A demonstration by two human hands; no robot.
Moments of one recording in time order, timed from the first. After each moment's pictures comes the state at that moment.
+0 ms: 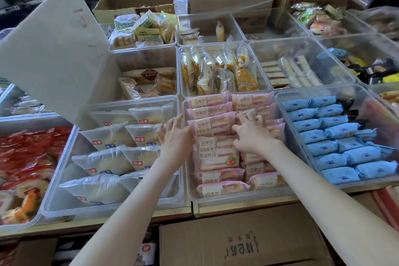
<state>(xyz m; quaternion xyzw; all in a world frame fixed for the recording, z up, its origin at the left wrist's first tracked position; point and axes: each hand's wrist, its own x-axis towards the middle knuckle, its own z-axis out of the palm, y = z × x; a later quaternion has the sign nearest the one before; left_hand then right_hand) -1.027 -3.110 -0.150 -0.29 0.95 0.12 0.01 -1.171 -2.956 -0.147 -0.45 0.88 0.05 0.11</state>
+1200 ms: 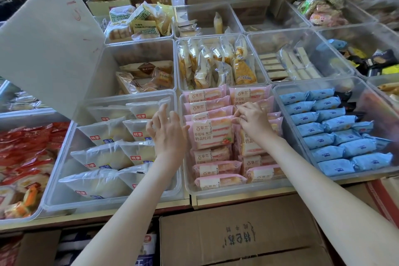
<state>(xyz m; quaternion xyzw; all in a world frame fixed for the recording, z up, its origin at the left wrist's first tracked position) -1.020 -3.102 -0.159 -0.38 0.91 0.08 -0.16 -1.188 -2.949 -0.164 -0.38 0.88 -0.28 0.04</state>
